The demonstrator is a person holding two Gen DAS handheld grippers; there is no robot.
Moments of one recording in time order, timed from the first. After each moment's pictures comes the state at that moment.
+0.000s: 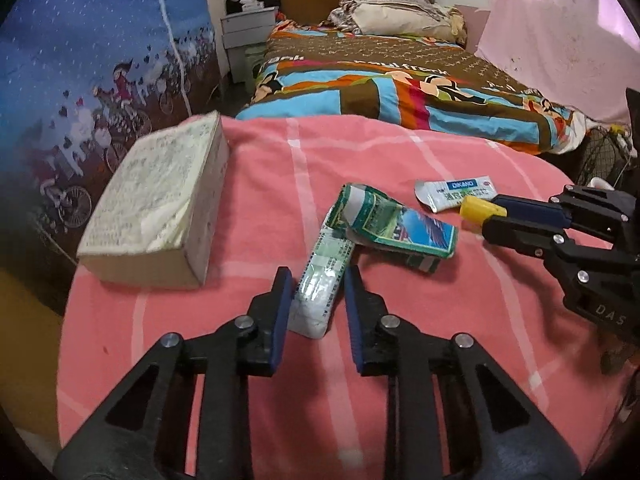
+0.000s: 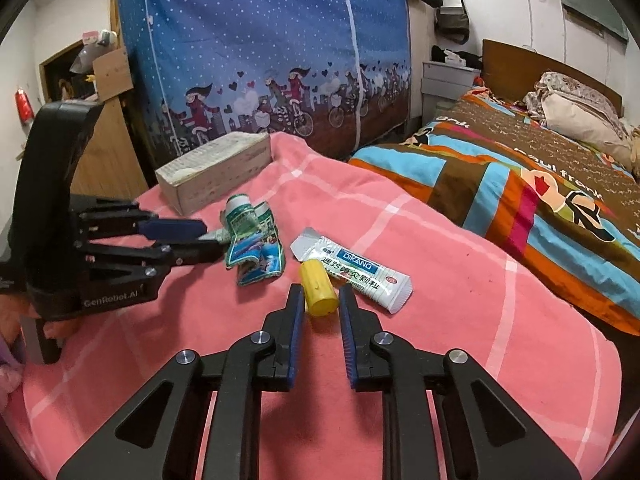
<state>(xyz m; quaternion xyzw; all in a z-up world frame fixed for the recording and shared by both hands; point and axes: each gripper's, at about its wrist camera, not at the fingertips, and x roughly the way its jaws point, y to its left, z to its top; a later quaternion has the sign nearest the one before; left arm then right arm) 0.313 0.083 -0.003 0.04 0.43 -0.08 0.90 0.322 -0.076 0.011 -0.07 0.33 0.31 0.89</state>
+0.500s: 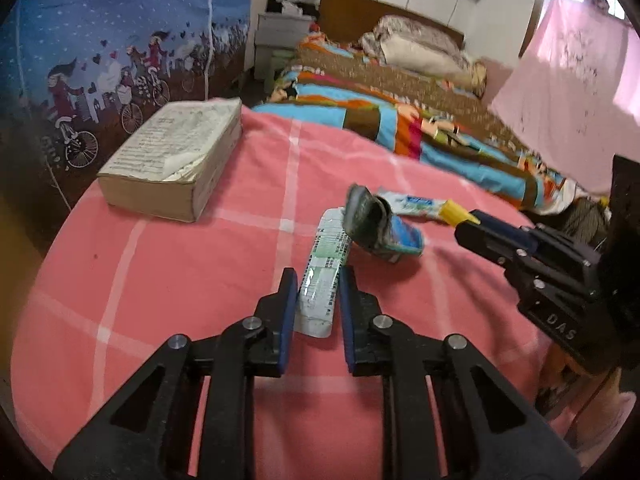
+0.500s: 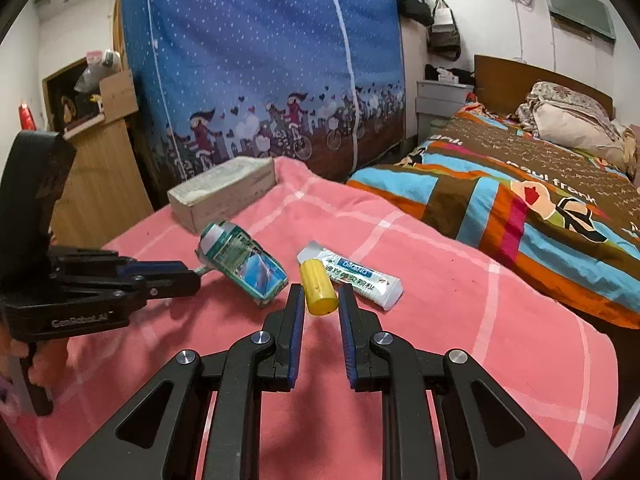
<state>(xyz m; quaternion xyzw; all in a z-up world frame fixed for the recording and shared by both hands) 0.266 0.077 0.012 -0.07 0.39 -0.06 0.91 0.301 -0.089 0.023 -0.04 0.29 0.30 0.91</state>
